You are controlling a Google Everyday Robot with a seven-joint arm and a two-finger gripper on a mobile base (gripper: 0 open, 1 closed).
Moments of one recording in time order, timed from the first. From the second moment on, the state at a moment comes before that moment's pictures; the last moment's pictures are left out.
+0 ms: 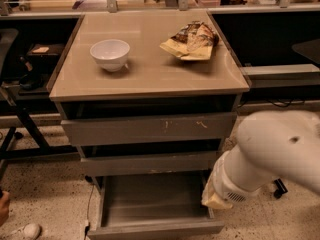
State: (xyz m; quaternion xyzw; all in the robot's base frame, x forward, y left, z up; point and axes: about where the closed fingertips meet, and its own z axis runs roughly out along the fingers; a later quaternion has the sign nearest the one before) arm 0.352 -0.126 0.712 -0.61 0.78 0.08 0.10
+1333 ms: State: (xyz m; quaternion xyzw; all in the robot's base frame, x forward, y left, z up) arm 0.363 -0.096 0.504 -0.56 0.81 0.18 0.05
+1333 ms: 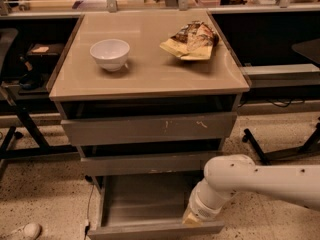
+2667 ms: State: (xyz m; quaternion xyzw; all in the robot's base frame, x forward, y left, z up) arm 0.347 -0.084 0.351 -0.53 0.81 0.24 -0.02
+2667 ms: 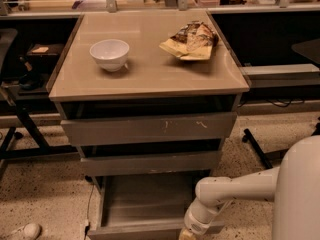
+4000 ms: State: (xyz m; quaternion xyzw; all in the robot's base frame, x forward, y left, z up) arm 0.367 -0.050 0.163 -0.43 0.85 0.30 -0.04
